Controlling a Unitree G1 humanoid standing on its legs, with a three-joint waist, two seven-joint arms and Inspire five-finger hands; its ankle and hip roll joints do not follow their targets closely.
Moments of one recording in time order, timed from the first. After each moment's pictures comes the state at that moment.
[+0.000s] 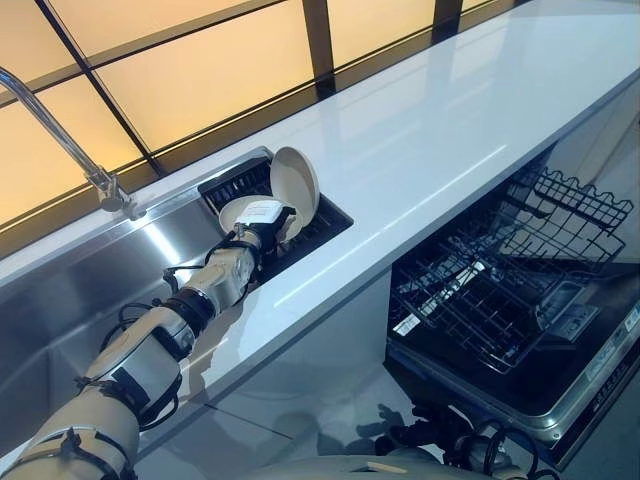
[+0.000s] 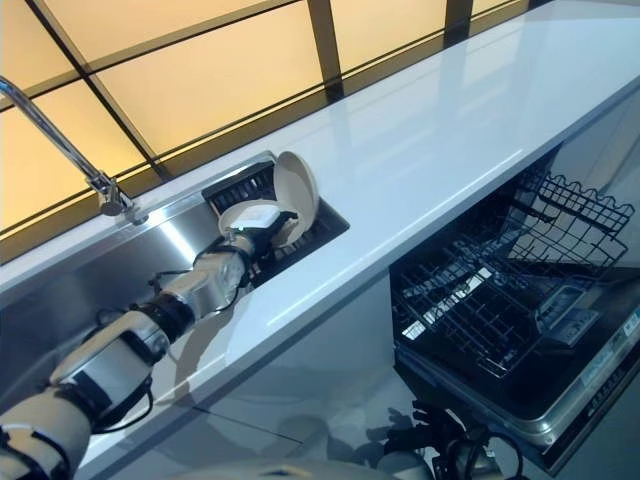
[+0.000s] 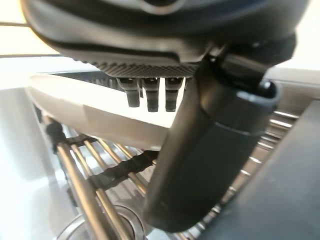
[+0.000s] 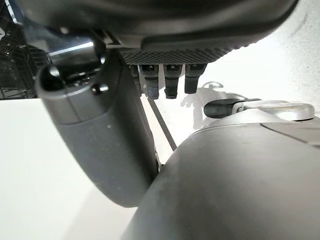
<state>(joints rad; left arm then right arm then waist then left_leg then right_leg) -0.77 0.48 -0.77 0.73 0.43 0.15 0.07 -0.01 -0.31 0.28 1.15 0.21 -0.09 0.11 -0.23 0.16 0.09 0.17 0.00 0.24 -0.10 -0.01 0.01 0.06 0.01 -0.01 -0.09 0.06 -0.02</state>
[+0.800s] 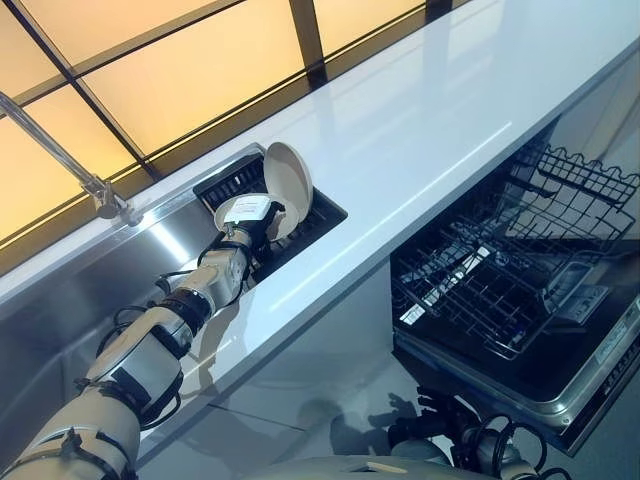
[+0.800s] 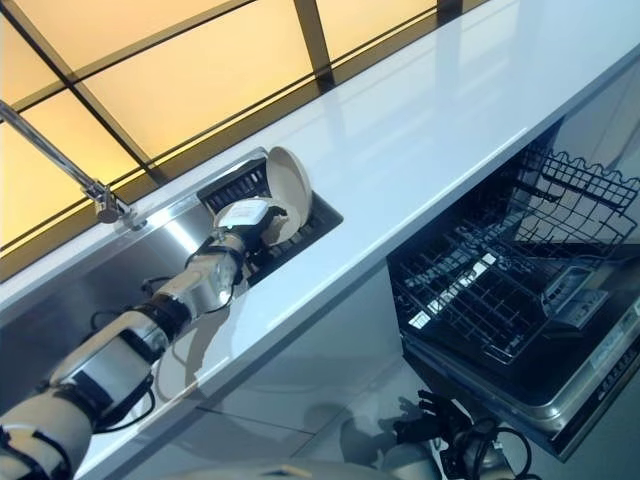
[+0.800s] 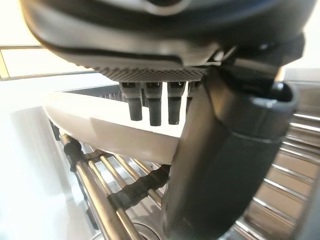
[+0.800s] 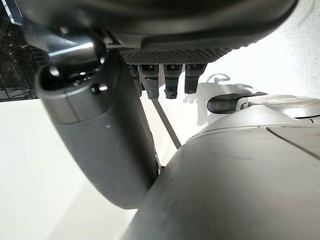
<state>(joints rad) -0.77 0.47 -0.70 0.83 0.47 0.13 0.18 -0.01 -0.35 0.28 1.11 0.20 -0.11 0.11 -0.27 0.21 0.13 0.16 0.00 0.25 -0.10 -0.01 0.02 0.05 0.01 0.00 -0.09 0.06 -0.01</state>
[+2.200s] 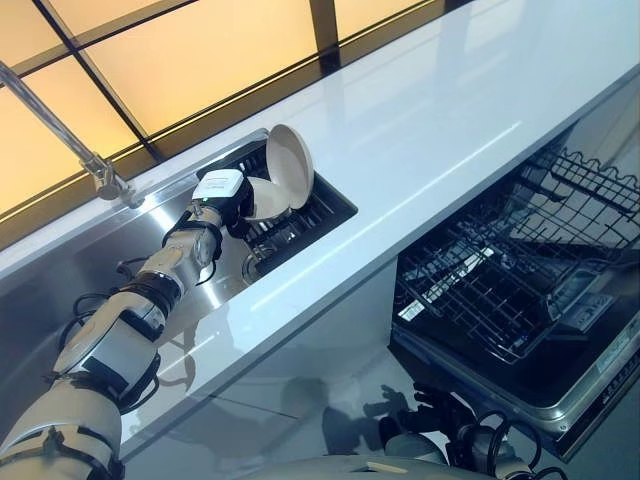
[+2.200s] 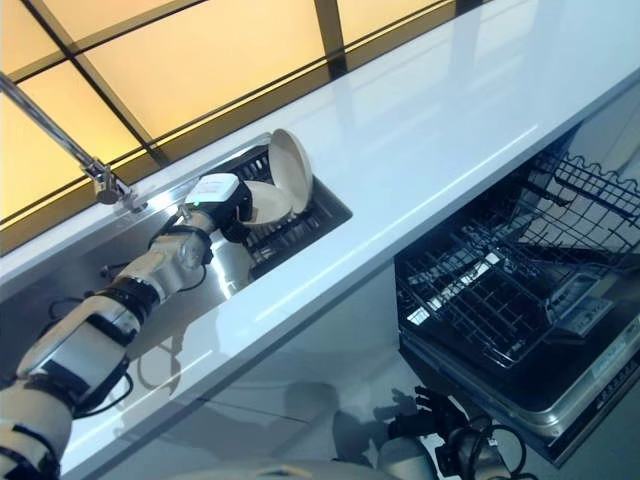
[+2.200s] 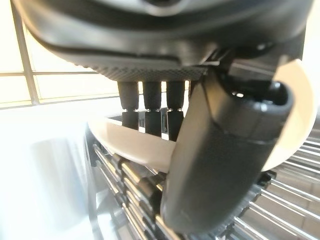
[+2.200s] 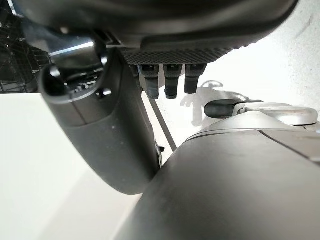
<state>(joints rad) -0.84 0.61 -0.66 0.85 0.46 -0.03 0.20 -0.01 -0.32 0.26 1.11 0.18 -0.11 0.11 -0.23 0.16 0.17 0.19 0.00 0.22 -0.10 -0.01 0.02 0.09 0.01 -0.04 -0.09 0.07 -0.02</state>
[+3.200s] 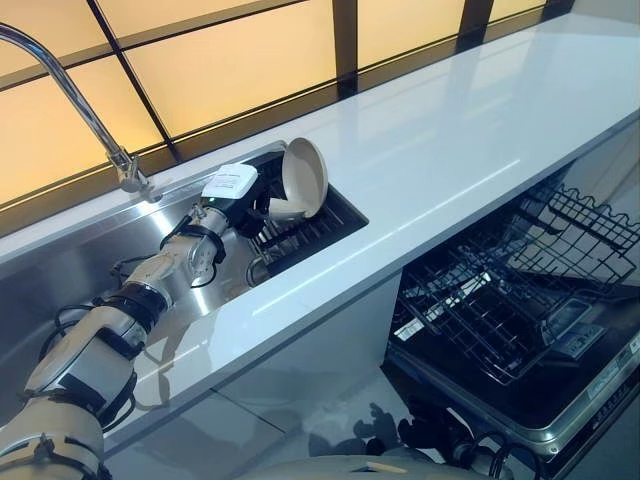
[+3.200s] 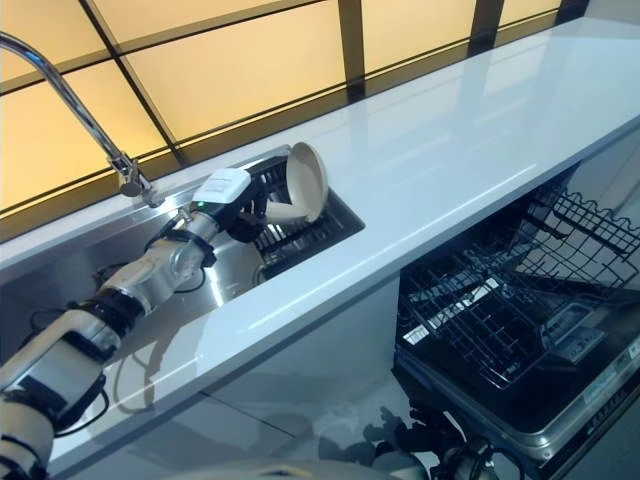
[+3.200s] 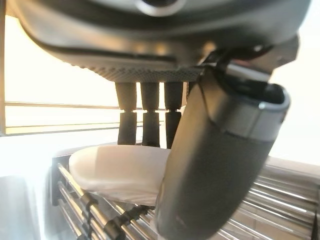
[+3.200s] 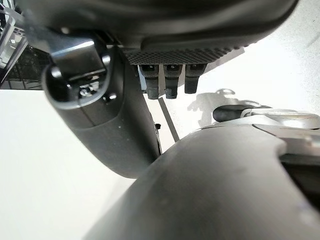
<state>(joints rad) -0.74 0.70 -0.66 0.64 0.45 -0.14 0.26 0.11 -0.32 0.30 0.99 0.23 -0.13 0.07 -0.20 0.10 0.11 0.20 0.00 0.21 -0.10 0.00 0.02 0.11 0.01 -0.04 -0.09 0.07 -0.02</state>
